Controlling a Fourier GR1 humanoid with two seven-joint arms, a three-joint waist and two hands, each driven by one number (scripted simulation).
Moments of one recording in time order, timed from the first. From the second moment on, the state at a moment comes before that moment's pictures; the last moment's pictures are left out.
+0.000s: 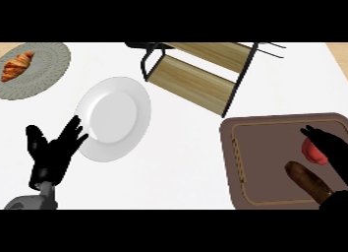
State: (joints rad) left arm -0.04 0.24 0.00 -1.36 0.19 0.07 0.26; right arm 0.08 -0.63 0.10 -1.65 0.75 0.26 0.08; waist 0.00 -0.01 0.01
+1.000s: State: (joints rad) left arm -0.04 0.23 0.04 -1.39 0.18 0.02 0.30; right arm 0.00 -0.56 0.17 -1.50 0.92 0.27 -0.16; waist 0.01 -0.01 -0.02
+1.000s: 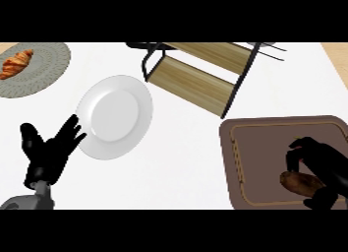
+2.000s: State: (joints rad) left arm -0.07 0.21 0.02 -1.38 0.16 0.00 0.29; right arm -0.17 -0.04 0.30 -1.74 0.98 0.04 0.55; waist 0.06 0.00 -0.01
